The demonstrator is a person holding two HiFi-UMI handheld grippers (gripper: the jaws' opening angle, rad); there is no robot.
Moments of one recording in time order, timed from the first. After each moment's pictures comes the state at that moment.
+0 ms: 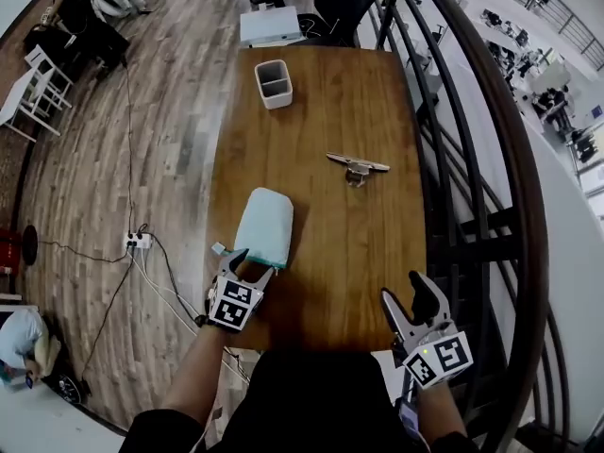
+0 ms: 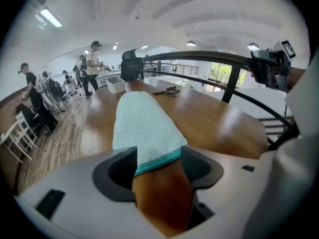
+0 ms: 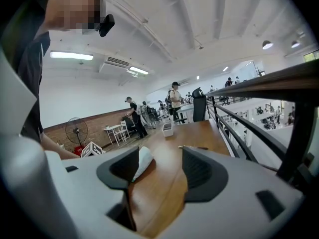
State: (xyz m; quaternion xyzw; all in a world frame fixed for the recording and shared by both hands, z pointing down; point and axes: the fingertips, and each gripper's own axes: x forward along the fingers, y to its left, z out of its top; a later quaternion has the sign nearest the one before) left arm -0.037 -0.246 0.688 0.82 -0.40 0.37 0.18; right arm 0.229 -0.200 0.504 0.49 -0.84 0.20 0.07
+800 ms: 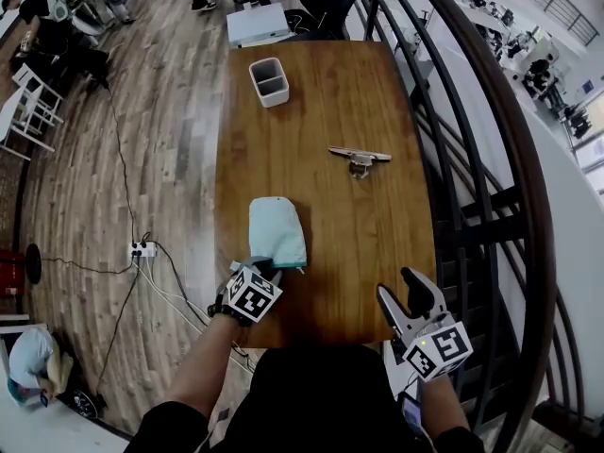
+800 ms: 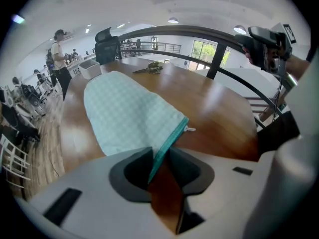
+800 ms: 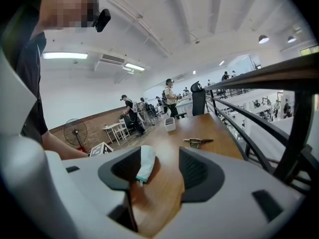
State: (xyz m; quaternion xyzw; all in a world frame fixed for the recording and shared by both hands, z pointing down) left arm -0.026 -0.227 0.722 0.81 -0.27 0.48 0.19; right arm 0.198 -0.189 0.514 0.50 -0.83 0.23 0.08
